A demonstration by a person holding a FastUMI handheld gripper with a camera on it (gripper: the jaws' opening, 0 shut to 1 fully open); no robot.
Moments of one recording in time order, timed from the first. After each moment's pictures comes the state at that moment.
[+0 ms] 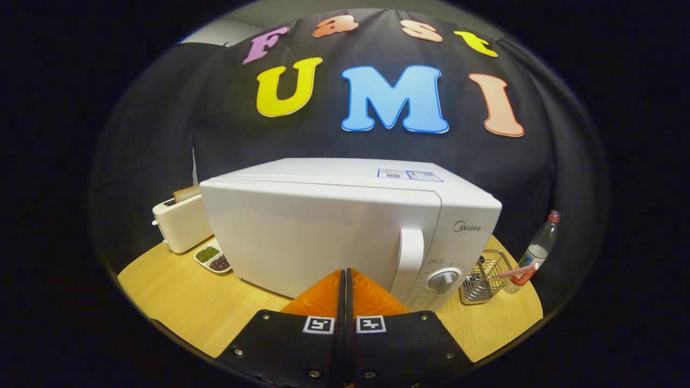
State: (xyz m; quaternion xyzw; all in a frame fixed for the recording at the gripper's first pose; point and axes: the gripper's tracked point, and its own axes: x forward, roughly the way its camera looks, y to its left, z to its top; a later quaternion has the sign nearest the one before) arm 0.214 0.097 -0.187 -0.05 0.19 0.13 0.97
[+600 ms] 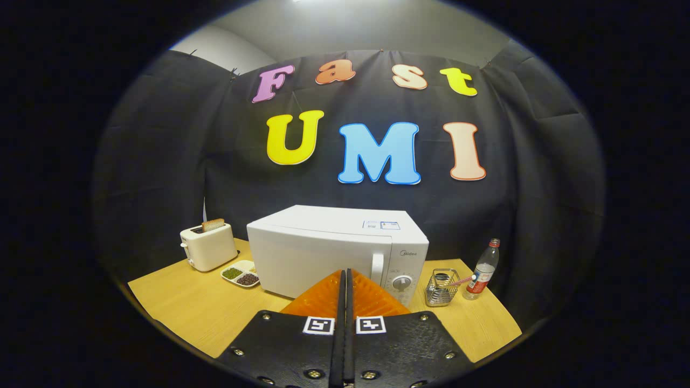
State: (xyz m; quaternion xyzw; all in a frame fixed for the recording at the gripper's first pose) arm 0.090 0.075 -0.083 -0.05 0.09 0.10 0.99
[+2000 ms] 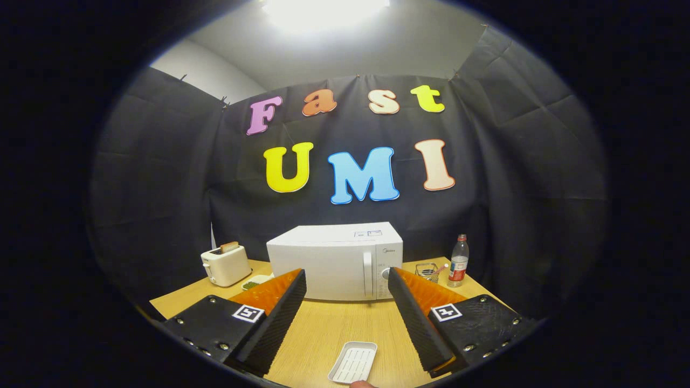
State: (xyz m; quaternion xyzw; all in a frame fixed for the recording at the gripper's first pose) arm -0.027 0.054 -0.048 0.01 0.05 0.08 1.00
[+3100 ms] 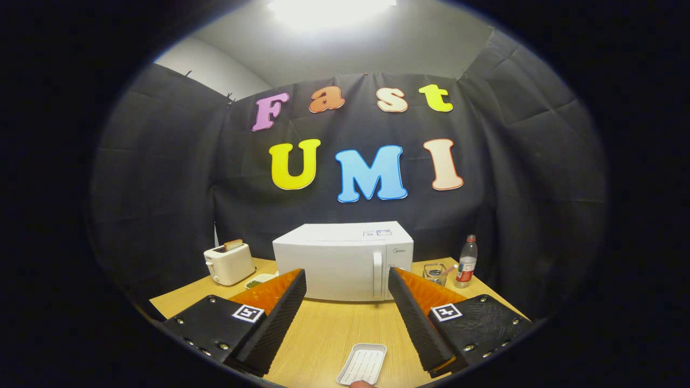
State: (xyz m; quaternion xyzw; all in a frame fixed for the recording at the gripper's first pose) arm -0.020 0.077 -0.049 0.00 0.05 0.09 0.99
